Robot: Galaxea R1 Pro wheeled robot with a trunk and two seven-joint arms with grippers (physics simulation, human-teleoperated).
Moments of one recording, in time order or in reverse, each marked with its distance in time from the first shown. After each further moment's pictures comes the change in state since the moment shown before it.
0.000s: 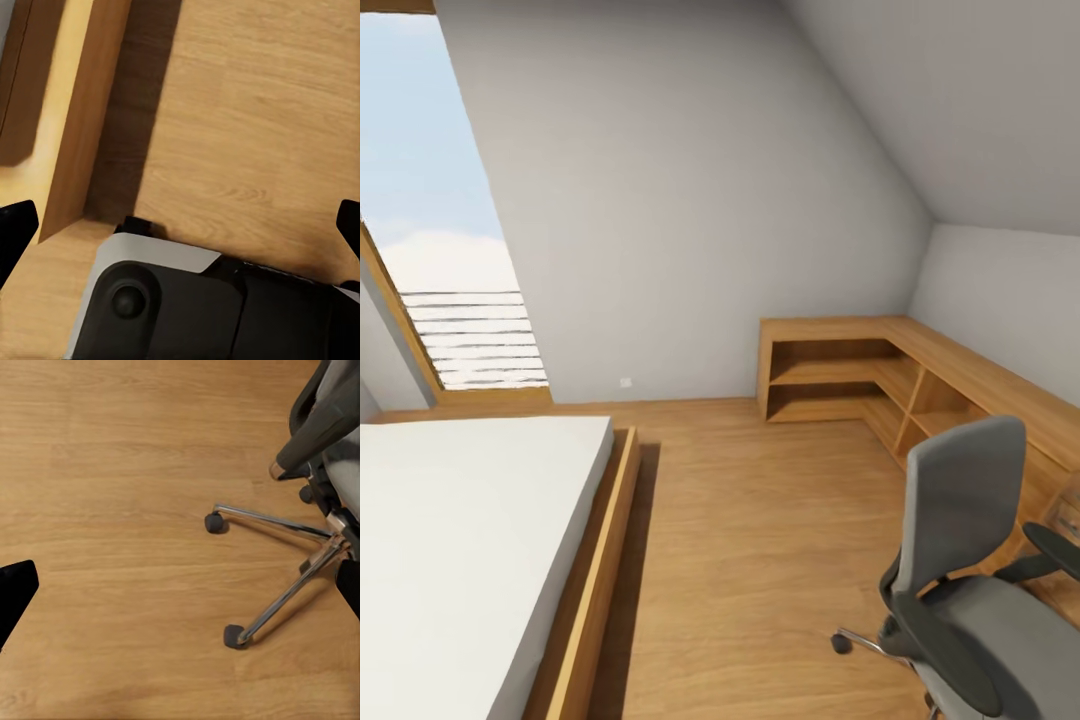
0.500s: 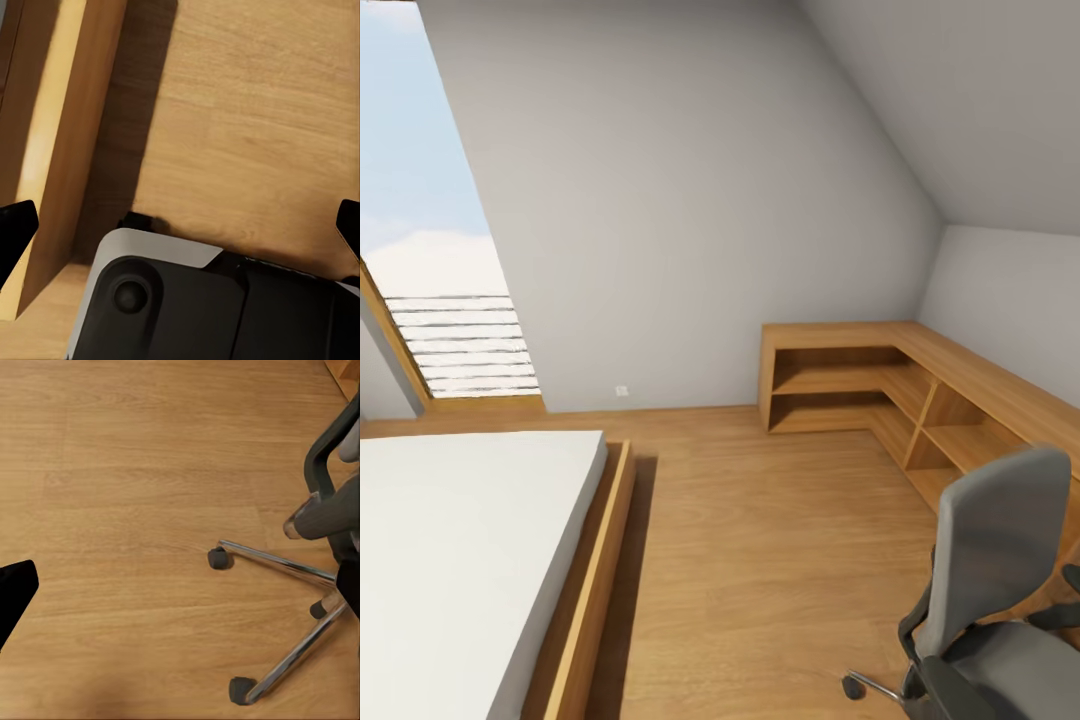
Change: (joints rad) left arm 0.000 0.003 -0.001 0.011 0.000 0.000 0.000; right arm 0.000 -0.001 0.000 0.000 0.000 0.000 -0.001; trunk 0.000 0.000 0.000
